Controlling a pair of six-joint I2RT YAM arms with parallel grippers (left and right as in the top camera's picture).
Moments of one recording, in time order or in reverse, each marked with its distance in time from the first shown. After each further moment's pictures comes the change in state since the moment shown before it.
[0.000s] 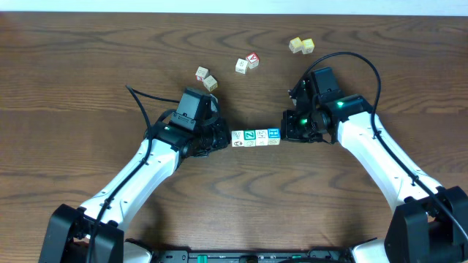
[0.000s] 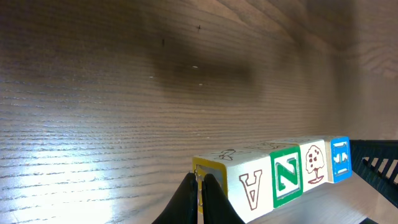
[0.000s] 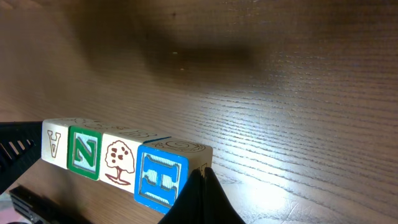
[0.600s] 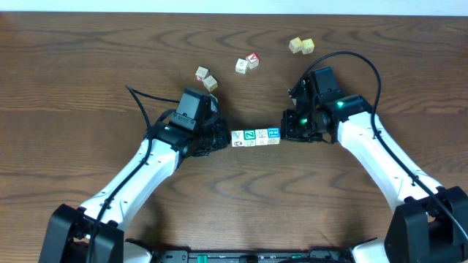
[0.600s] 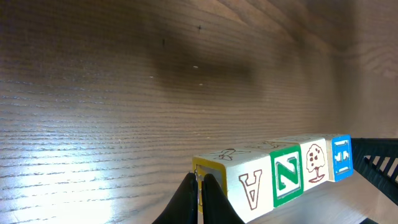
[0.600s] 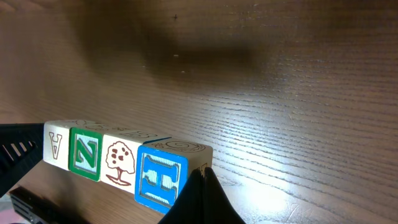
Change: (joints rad) left arm 0.000 0.000 0.000 0.000 0.000 0.000; right arm 0.000 0.000 0.000 0.007 0.000 0.000
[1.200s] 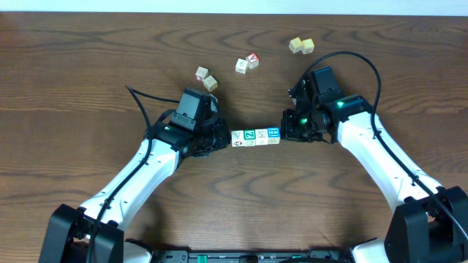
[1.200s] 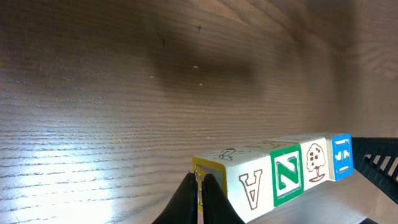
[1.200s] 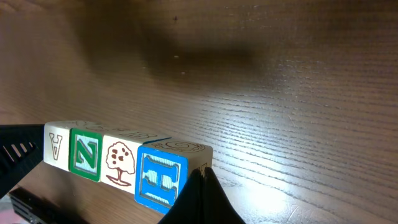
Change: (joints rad) left arm 0.000 0.000 0.000 0.000 0.000 0.000; right arm 0.000 0.000 0.000 0.003 0.002 0.000
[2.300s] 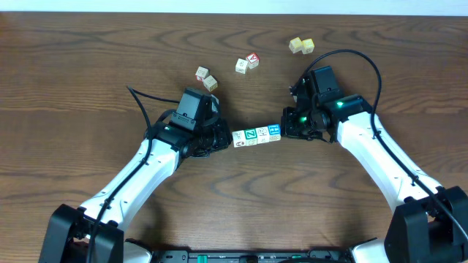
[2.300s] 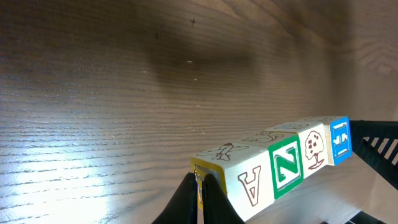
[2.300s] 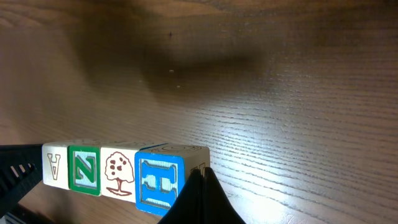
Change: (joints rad) left arm 0.000 0.000 0.000 -0.001 0.023 0.000; right arm 0.002 0.000 0.000 0.031 0.037 0.020
